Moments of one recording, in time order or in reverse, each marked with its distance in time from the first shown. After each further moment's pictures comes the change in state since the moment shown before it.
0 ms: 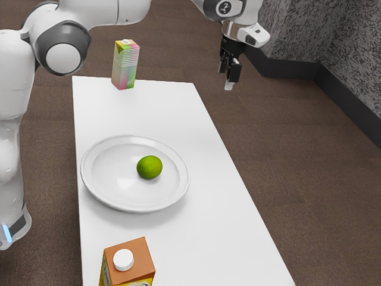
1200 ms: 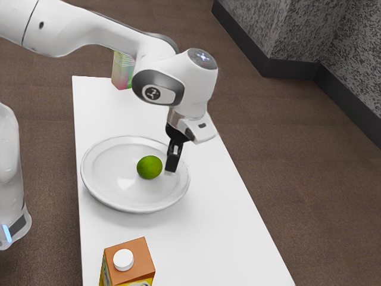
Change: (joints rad) arm -0.002 -0.571 -0.397 -0.967 -0.055 0.297 -0.162
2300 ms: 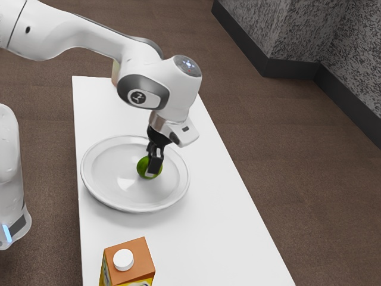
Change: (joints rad) arm 0.020 -0.088 0.011 -0.131 -0.020 -0.049 -0.102
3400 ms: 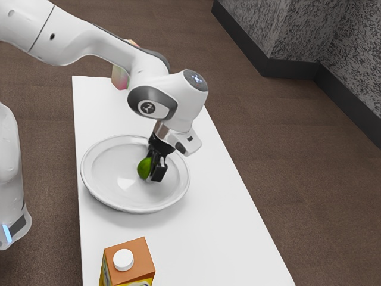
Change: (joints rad) arm 0.021 0.106 0.000 -0.003 0.013 0.038 -0.078
